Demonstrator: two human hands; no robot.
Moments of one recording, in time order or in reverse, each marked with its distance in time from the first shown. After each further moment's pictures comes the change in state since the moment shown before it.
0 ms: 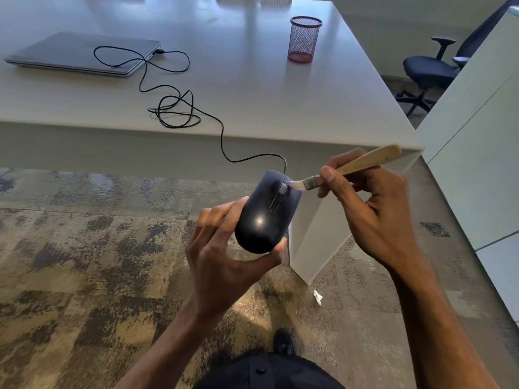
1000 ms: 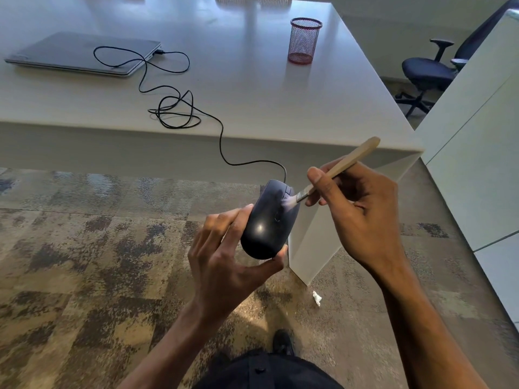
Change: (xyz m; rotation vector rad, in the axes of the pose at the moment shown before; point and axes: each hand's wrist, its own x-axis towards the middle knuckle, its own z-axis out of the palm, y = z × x) left_hand -0.007 -0.004 0.005 0.106 -0.021 0.054; right_hand -0.004 -0.008 0.017 0.059 0.083 0.112
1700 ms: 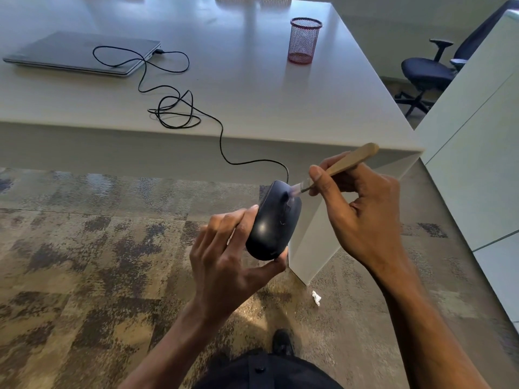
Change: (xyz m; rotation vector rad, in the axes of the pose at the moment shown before) left_hand -0.002 -0.005 0.003 0.082 -0.012 0.089; right_hand 0.004 0.001 0.000 -0.134 -0.006 -0.122
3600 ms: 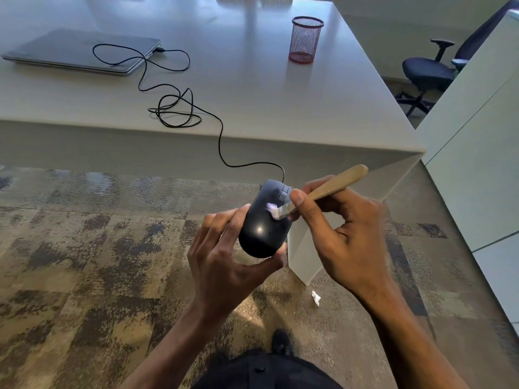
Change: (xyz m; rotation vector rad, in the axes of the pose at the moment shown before) left_hand 0.002 0.003 -0.003 -0.111 -0.016 -0.171; right_hand -0.021 -0.014 0.014 0.186 -0.022 0.030
